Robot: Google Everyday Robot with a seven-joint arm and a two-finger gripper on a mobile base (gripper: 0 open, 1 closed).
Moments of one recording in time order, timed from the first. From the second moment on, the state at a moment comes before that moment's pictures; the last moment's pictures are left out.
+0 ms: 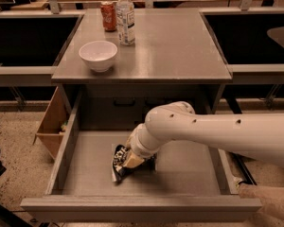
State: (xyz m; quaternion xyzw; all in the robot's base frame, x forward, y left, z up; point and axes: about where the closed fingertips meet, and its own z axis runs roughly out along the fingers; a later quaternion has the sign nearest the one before) arm 0.520 0.040 0.623 -0.68 0.69 0.10 0.24
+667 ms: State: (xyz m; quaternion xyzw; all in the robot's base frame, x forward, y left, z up) arm 0.526 0.044 0.648 -0.69 0.67 0.10 0.24
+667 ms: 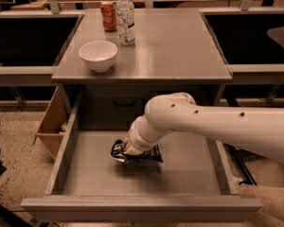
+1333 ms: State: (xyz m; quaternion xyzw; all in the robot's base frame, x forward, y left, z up) arm 0.581 -0.005 0.809 -0.70 0.66 0.04 0.27
